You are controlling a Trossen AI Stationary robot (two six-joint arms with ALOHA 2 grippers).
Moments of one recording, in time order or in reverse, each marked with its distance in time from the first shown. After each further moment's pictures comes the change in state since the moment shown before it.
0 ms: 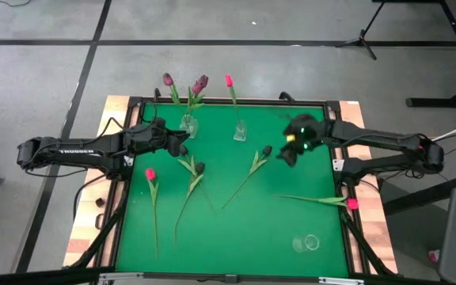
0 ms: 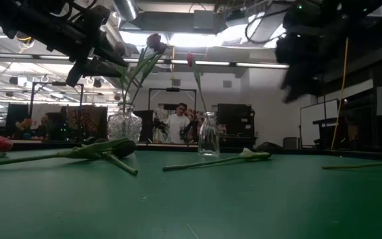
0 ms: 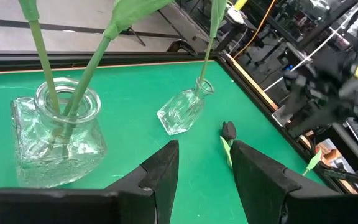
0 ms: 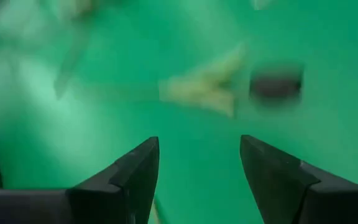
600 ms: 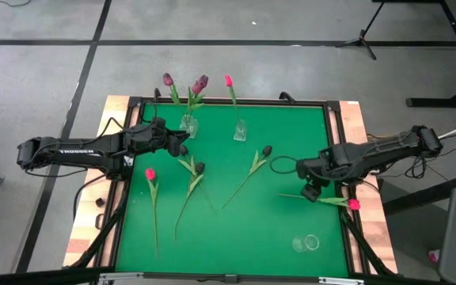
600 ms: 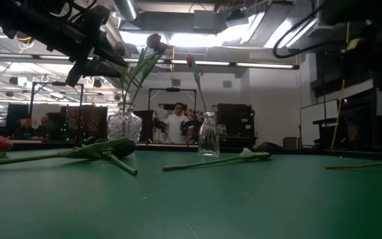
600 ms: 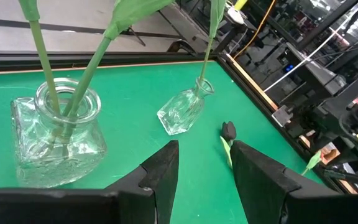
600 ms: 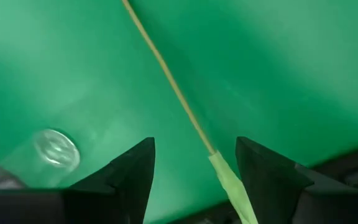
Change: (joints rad) left arm 0.000 0.000 0.000 0.000 0.000 -0.001; right arm 0.525 0.005 0.000 -0.515 0.043 0.491
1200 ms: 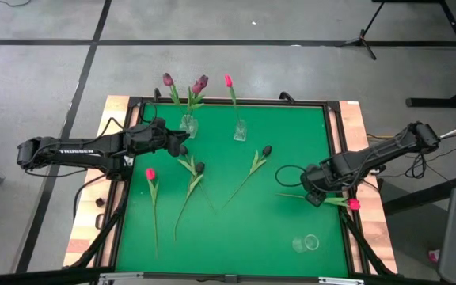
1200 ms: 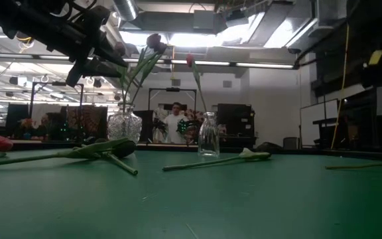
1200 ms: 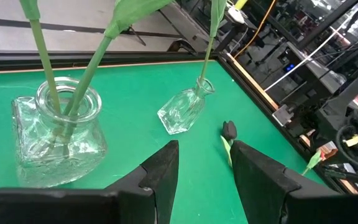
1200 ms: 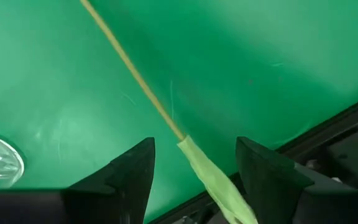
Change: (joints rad) left arm 0.000 0.000 0.000 -0.003 0.000 0.000; right arm 0.139 0.000 -0.083 -0.012 0.055 0.181
